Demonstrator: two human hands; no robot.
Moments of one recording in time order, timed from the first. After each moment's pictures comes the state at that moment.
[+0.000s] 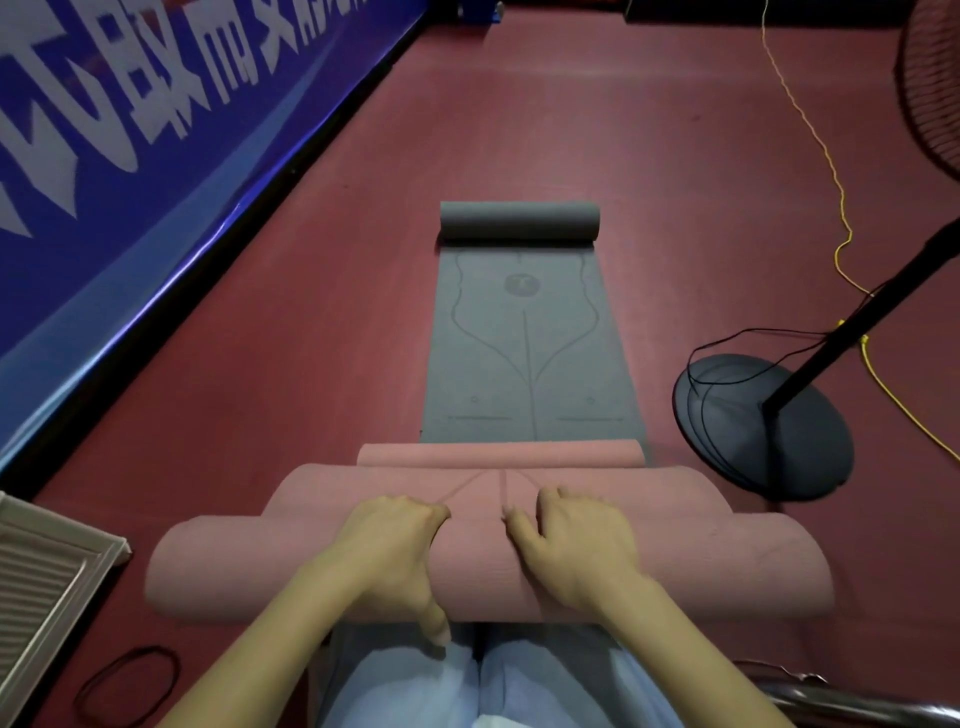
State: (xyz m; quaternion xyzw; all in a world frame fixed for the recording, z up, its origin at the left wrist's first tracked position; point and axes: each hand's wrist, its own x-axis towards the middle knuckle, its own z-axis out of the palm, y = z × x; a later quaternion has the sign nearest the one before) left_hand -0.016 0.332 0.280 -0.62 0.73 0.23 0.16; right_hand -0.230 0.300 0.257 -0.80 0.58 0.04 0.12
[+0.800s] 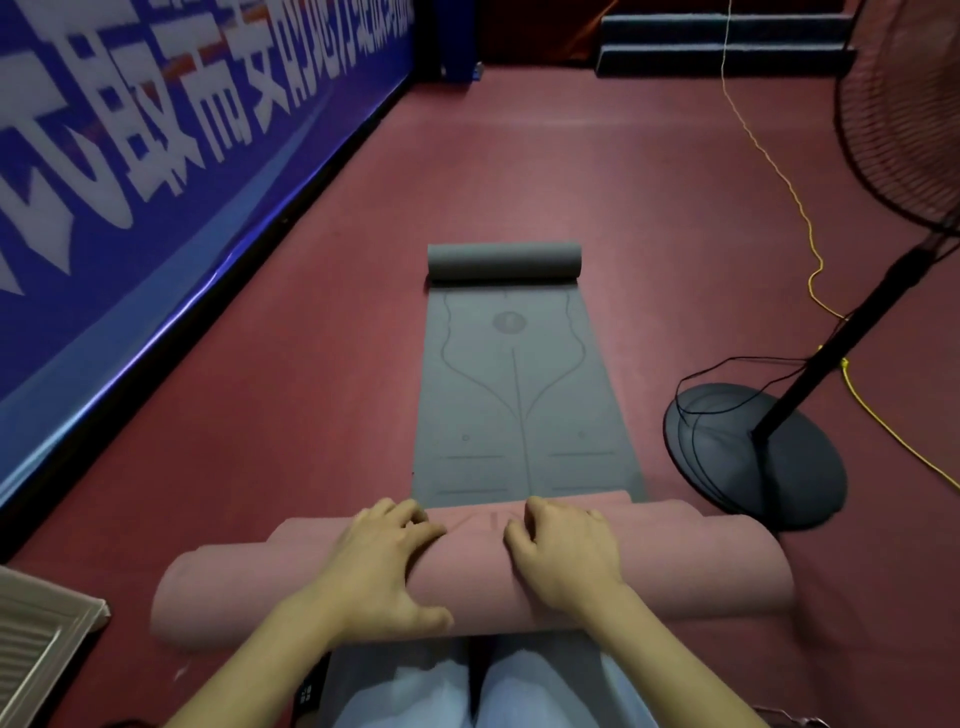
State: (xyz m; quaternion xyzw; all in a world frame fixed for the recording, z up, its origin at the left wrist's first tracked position) left_hand -0.004 0.317 0.262 -0.60 0.79 0.15 -0.01; right_hand -0.231 0.267 0.241 -0.77 0.62 -0.05 0.15
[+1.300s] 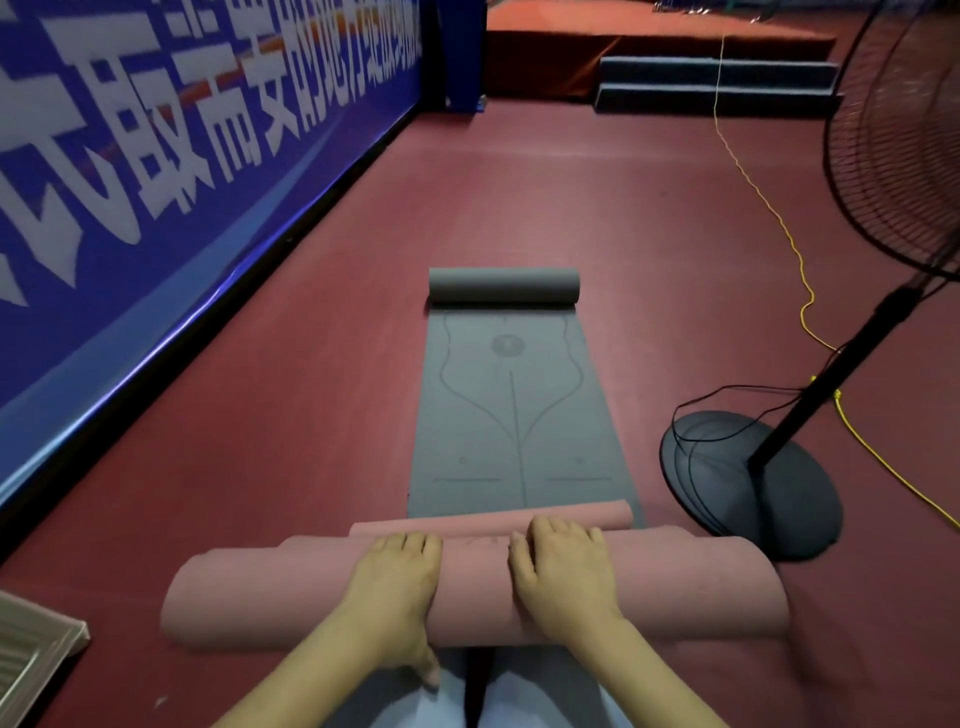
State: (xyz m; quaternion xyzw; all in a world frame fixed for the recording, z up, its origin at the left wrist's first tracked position) left_hand -0.027 0.305 0.249 -0.62 0.76 0.12 0.16; right_hand -0.224 0.266 0.225 -0.75 0.65 -0.07 0.07
